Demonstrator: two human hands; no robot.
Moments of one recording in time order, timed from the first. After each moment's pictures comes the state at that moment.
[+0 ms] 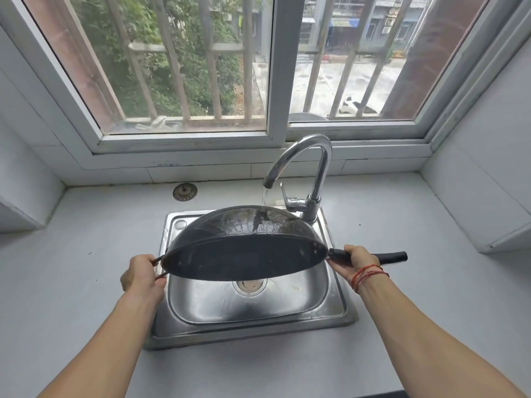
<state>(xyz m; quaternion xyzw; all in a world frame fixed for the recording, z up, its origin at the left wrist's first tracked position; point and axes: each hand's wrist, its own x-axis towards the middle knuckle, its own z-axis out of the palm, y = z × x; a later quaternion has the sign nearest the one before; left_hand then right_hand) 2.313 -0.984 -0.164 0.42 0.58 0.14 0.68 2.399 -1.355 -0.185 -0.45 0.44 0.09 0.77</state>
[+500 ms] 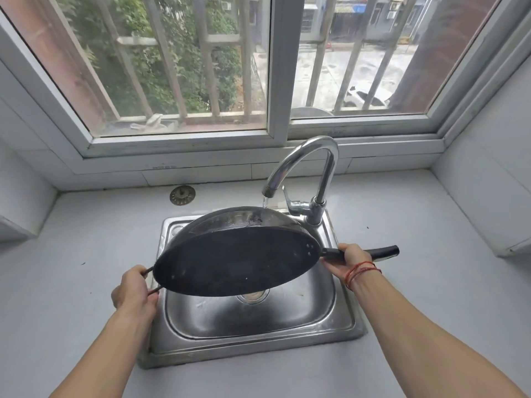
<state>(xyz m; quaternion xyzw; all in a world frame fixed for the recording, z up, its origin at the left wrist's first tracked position) 2.322 -0.977 -0.178 0.44 0.60 0.14 0.65 2.439 -1.339 -0.217 -0.42 0.45 0.11 0.78</state>
